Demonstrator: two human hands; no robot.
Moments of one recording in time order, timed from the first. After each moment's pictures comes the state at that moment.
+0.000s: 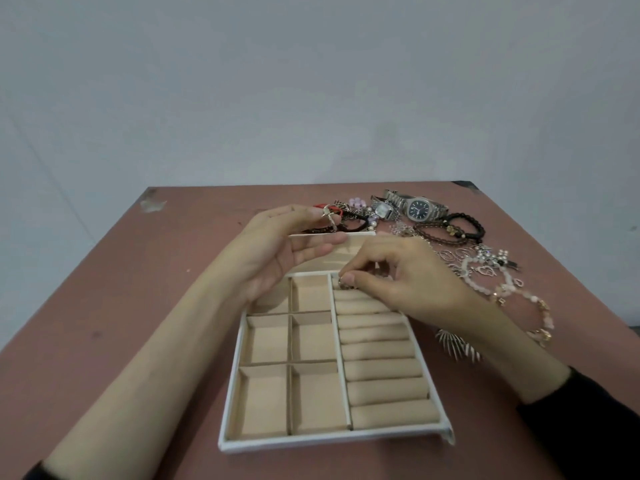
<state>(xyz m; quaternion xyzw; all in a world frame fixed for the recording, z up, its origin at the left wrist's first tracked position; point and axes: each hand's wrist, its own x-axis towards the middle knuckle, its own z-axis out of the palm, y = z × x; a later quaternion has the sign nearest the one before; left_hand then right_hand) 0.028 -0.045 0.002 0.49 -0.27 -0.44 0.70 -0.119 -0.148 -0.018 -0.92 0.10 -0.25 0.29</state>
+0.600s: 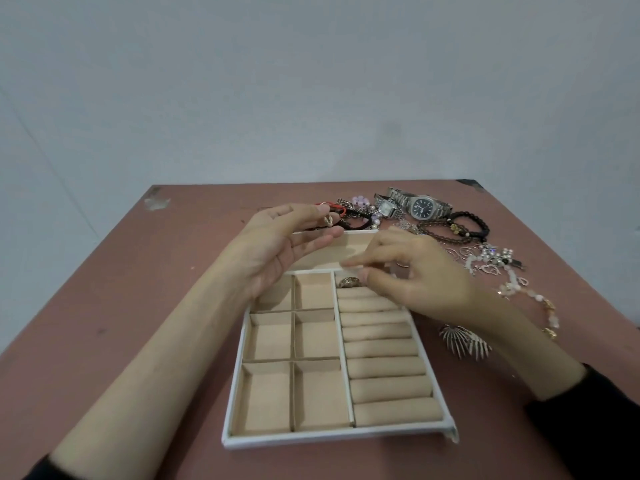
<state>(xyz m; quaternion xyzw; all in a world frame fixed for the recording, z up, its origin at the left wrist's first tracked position) 0.027 -0.042 0.003 0.50 -0.25 -0.42 0.71 -0.124 -0.153 -0.016 -0.93 0.09 -0.23 0.27</state>
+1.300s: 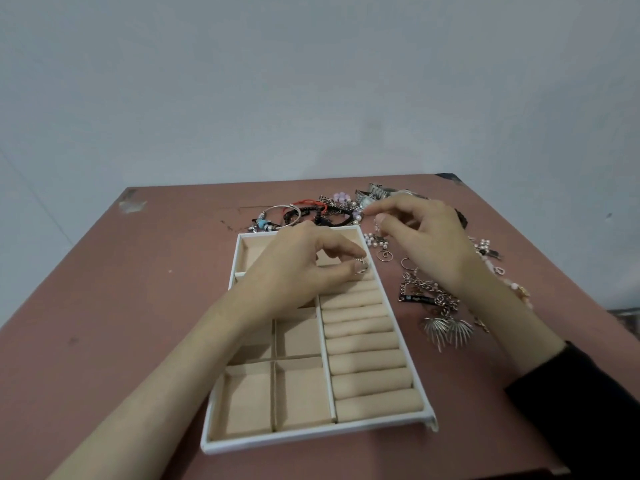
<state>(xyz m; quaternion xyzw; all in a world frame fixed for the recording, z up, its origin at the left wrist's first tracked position) -0.006 -0.044 -0.007 0.70 -0.60 -0.10 0.37 -0.133 -0.169 -0.002 -0.83 0.26 -0.33 0.37</state>
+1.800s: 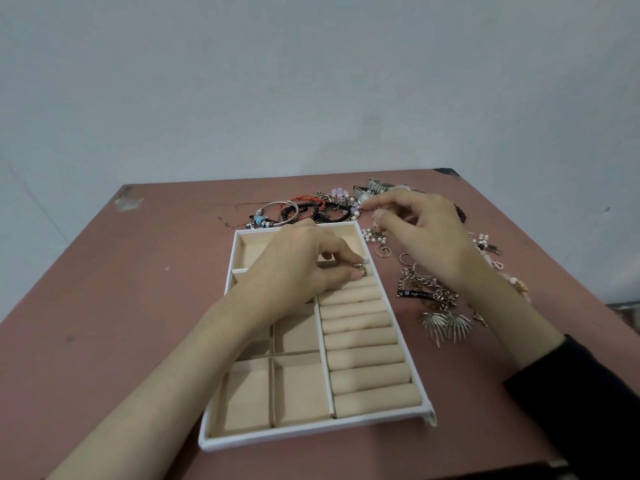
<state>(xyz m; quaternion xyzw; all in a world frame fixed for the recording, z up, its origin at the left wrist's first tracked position) -0.008 -0.046 -0.008 0.70 -0.63 -0.06 0.32 -0.132 -0.170 -0.003 -0.84 0.26 -0.33 0.35</state>
